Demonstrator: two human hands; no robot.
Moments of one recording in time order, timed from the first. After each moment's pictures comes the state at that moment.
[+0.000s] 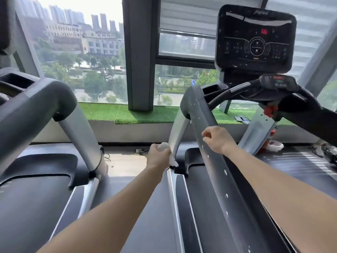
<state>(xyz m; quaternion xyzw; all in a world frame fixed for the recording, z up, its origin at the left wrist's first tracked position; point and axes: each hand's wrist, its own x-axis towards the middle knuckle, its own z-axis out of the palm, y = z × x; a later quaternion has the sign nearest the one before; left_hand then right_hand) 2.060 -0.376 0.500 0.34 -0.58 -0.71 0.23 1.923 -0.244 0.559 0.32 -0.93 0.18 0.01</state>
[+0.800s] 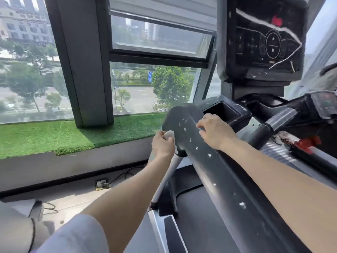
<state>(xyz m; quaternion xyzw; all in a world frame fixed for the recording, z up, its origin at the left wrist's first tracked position) 1.632 -0.609 0.489 0.27 -0.73 -0.60 0.20 1.605 -0.465 0.582 0.28 -0.96 0.02 0.11</state>
